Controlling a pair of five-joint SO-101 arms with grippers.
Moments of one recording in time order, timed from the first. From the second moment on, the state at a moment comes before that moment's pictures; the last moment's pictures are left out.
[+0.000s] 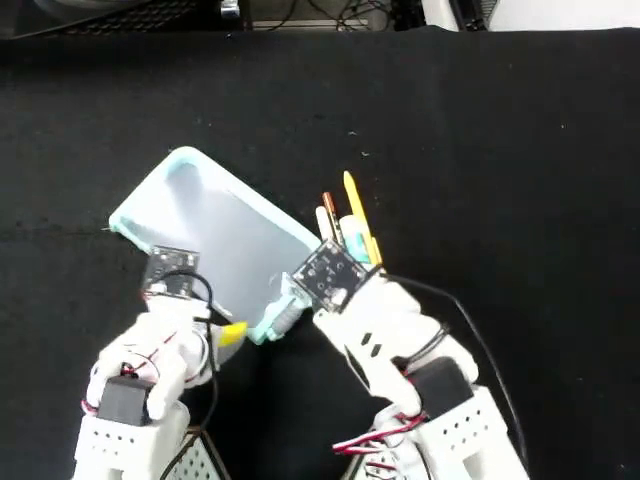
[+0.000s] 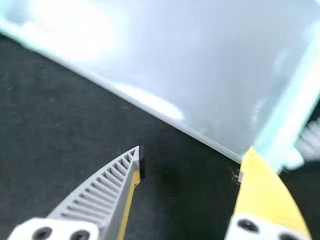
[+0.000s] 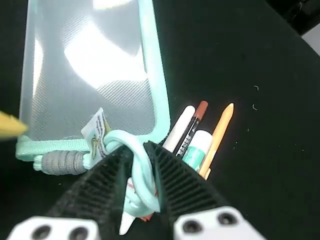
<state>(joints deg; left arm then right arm) 6.3 -104.1 93.5 72.7 -0.7 -26.9 -80.7 75.0 53.1 25.0</state>
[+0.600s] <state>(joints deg) 16.1 -104.0 96.2 65.4 4.6 -26.9 -54.5 56.3 52.7 25.0</state>
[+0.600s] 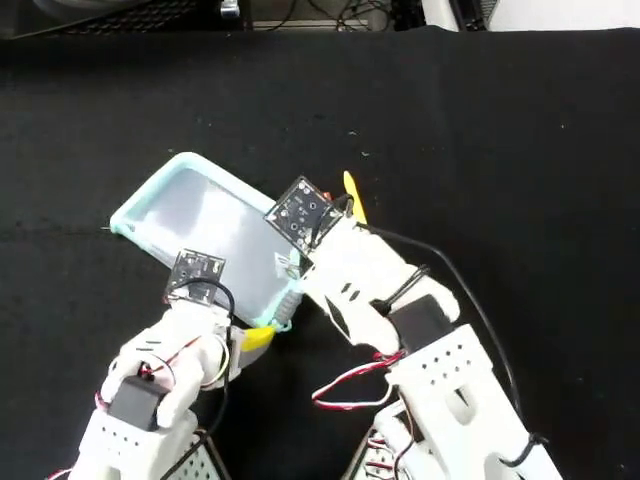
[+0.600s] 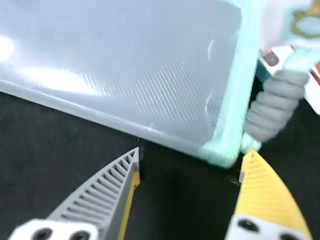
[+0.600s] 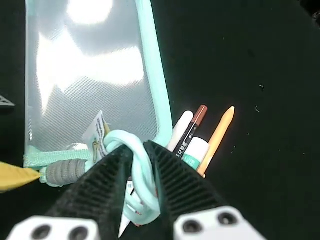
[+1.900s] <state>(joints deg) 11.0 -104.0 96.4 62.0 4.9 -26.8 -61.6 56.9 57.3 25.0</state>
